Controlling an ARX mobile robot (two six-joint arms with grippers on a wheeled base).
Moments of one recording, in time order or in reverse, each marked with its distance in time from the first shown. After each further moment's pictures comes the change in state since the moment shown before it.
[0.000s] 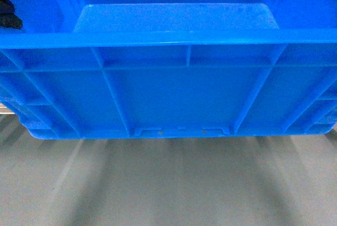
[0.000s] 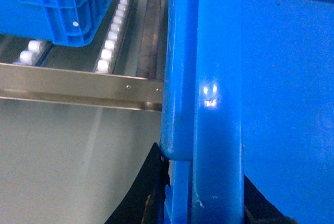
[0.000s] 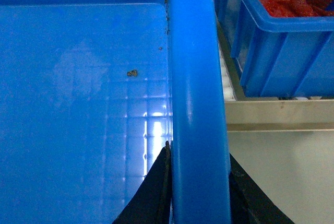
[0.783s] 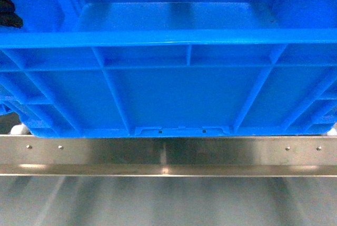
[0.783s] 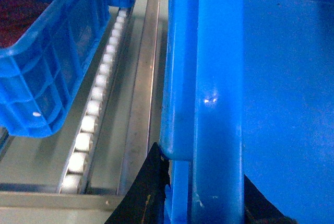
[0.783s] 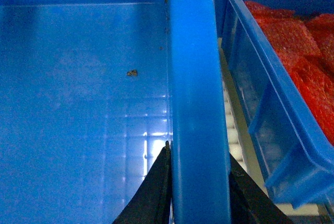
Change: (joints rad) left arm 0.000 0.000 0.000 0.003 0.000 0.002; right arm 0.000 0.000 0.000 0.001 0.001 0.000
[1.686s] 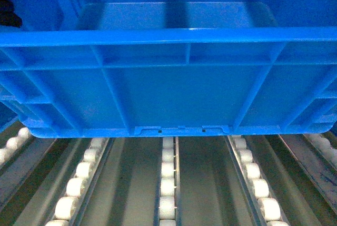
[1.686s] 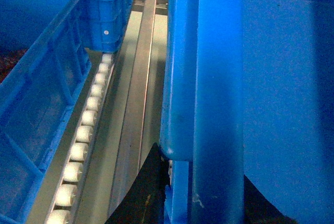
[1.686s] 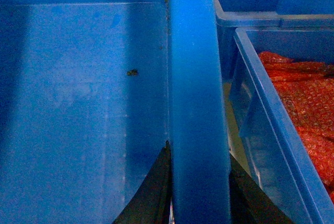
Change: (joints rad) left arm 0.000 0.003 0.000 0.000 0.000 -0.002; right arm 0.000 0.002 0.000 0.000 0.000 0.000
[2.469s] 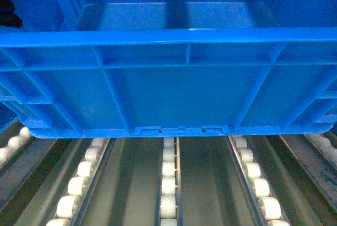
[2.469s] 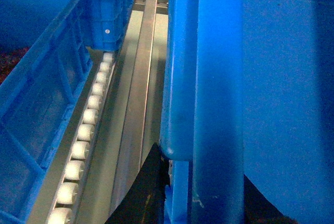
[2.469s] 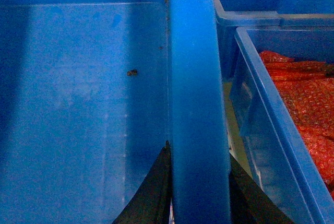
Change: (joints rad) left arm 0.000 0.000 0.000 -0.001 0.000 0.000; right arm 0.000 0.000 0.000 0.000 0.000 0.000
